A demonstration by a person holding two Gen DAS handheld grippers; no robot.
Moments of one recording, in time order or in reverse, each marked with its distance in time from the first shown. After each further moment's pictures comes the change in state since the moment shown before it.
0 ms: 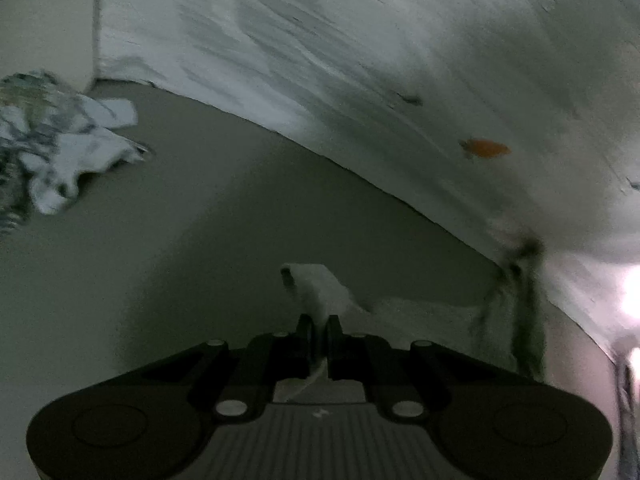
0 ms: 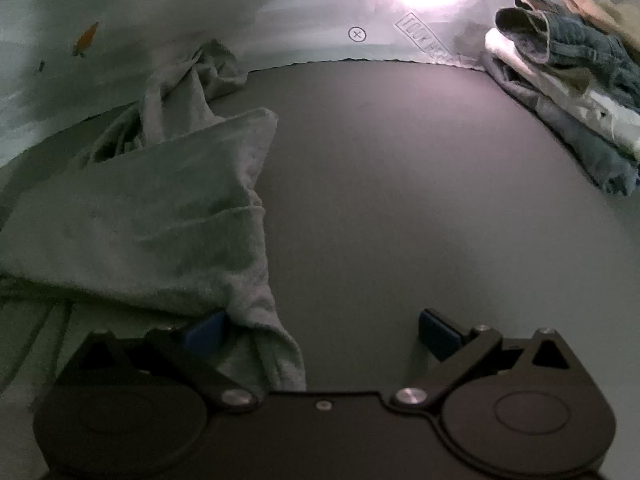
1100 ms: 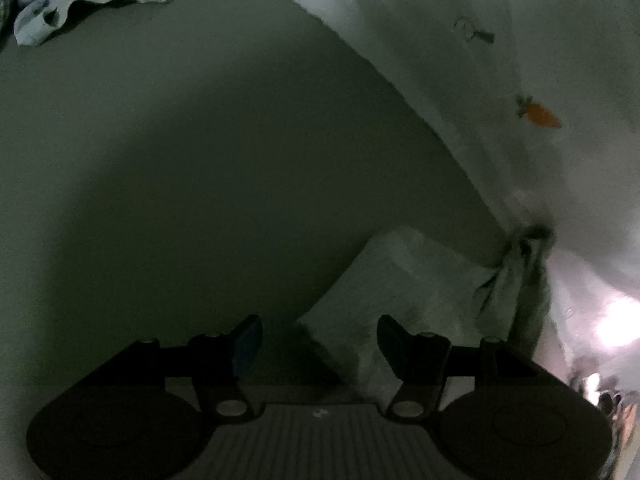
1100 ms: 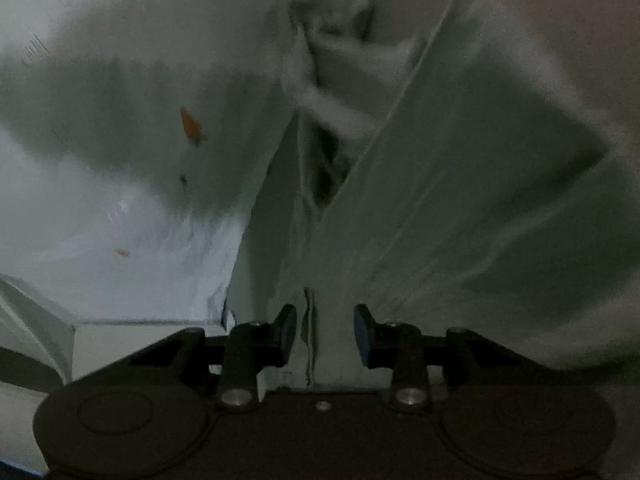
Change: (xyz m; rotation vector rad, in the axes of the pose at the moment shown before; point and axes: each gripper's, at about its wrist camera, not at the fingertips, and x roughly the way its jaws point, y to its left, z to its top) left arm 0.053 0.028 -0.037 -0.247 0.240 -0.067; right arm 0.090 0.069 0.053 0.624 0.312 0.868
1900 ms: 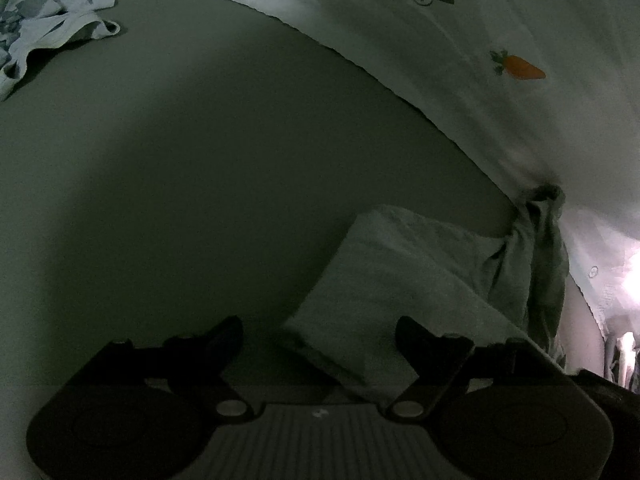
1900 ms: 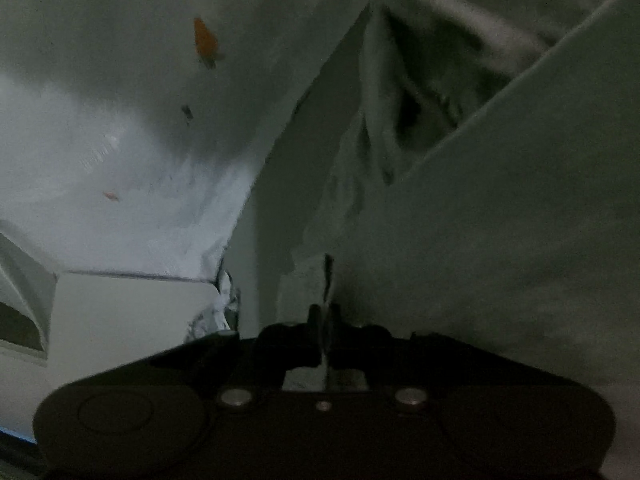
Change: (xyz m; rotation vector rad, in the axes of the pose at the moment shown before) left arm 0.011 -0.018 -0.004 0.126 -0.017 0.063; right arm 0.076 0.042 0.010 -0.119 0.061 0.001
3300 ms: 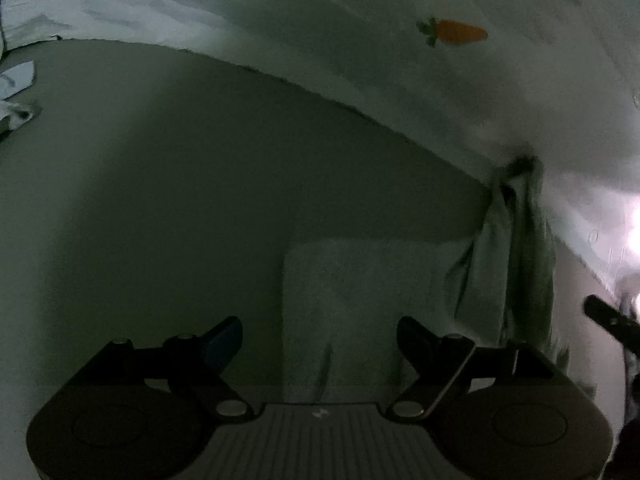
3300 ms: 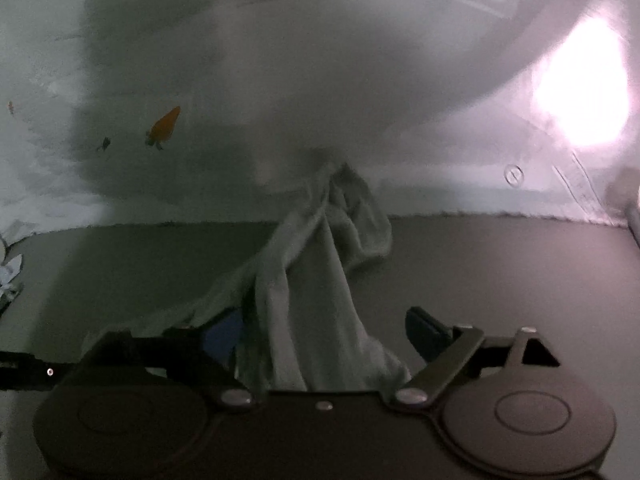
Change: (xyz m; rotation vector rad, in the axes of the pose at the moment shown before) left arm 0.037 -0.074 0.036 0.190 -0.017 0.014; right arm -0.059 0.055 0.070 -0.741 -0.355 -0.677
